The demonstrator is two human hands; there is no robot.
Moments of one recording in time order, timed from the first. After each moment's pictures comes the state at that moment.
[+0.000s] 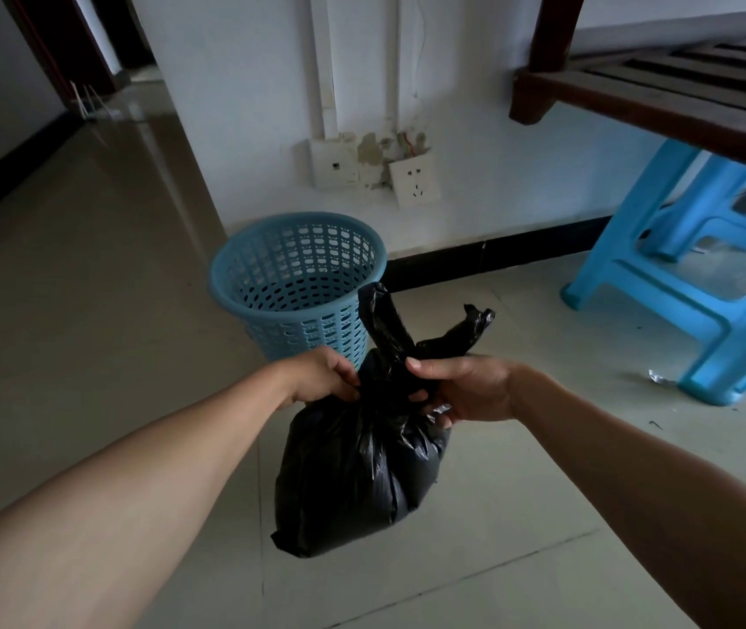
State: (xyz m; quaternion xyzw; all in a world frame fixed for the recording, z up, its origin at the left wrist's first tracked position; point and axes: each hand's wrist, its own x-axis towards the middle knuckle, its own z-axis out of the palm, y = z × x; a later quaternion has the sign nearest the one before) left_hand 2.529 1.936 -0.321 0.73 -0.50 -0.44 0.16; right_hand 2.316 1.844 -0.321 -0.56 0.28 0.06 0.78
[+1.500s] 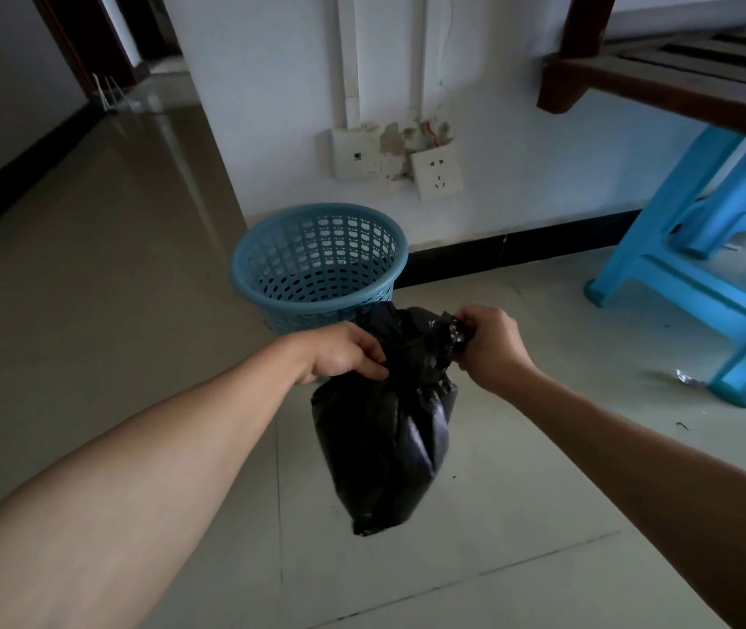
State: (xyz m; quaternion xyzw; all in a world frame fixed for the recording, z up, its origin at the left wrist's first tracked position) left_hand 2.532 1.931 -0.300 0.70 -0.50 -0.48 0.19; right_hand 2.335 1.844 -0.326 -0.75 0.46 -0.28 0.37
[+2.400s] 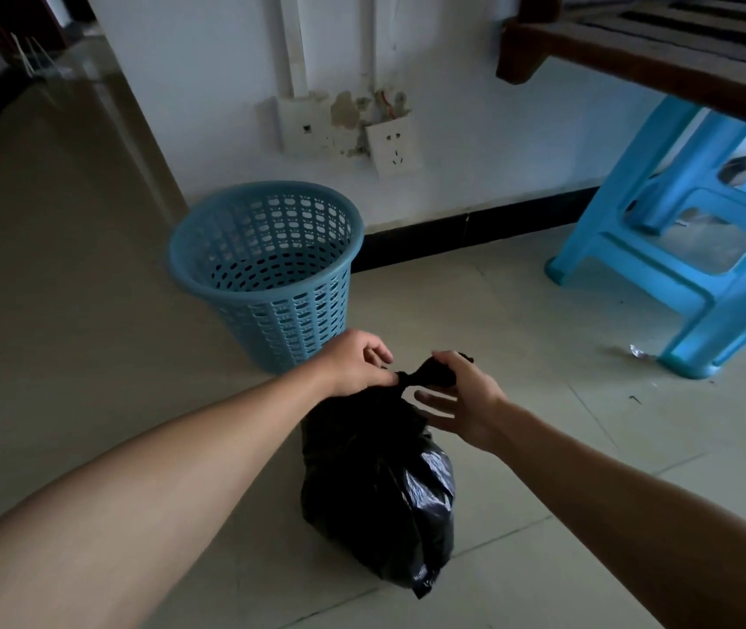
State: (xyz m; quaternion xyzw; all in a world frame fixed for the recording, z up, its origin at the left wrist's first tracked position) left_hand 2.482 1.899 -0.356 0.73 -0.55 -0.37 0.19; right_hand 2.303 1.854 -0.386 -0.30 0.53 -0.21 0.77
